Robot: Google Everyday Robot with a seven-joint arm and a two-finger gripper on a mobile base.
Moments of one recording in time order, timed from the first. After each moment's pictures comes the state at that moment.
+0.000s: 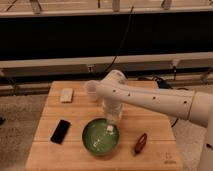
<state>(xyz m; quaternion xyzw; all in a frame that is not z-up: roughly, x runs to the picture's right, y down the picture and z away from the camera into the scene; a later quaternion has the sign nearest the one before) 0.041 0.156 0.753 -0.29 -0.18 -0.55 0.76</state>
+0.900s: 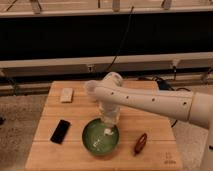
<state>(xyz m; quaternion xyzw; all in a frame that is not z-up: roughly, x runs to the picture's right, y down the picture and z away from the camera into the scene) 0.025 0.168 0.743 -0.28 -0.20 -0.56 0.75</state>
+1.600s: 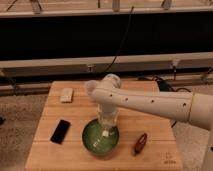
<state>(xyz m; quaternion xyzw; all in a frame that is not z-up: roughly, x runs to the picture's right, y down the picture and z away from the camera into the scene) 0.014 0.175 0.737 -0.27 -0.21 -0.57 0.75</state>
